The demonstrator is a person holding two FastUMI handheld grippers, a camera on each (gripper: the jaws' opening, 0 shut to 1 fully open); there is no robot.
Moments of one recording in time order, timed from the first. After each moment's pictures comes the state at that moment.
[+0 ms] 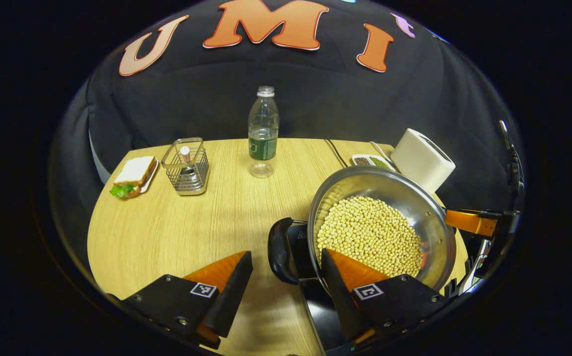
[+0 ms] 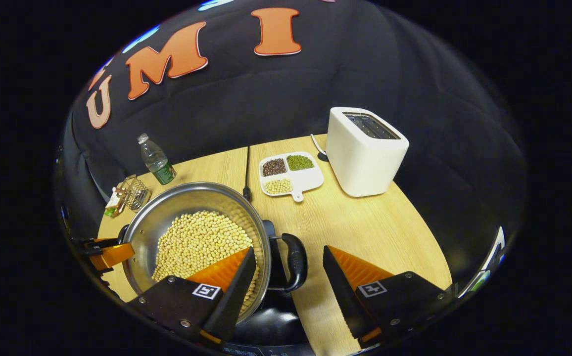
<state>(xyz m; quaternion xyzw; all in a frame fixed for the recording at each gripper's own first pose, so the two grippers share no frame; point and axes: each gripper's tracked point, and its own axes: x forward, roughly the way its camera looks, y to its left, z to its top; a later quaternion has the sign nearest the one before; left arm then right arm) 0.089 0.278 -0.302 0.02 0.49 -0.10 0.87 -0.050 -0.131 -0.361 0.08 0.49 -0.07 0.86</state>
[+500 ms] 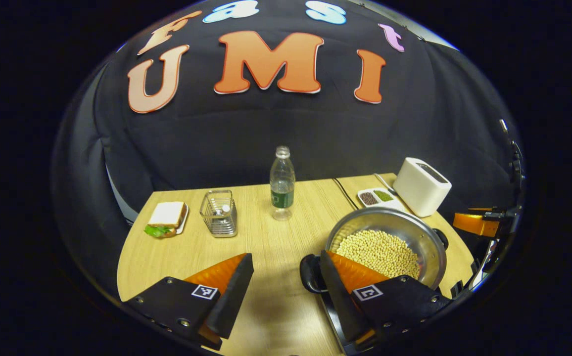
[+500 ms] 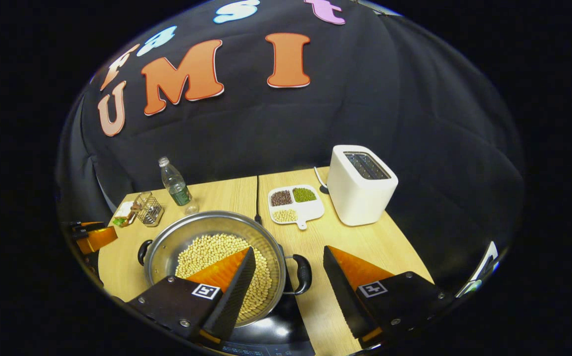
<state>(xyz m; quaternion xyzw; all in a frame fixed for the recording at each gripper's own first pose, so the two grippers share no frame) 0.136 0.317 -0.191 0.04 0.39 -0.08 0.92 -0.028 -0.128 -0.283 0.05 0.42 -0.07 0.90</state>
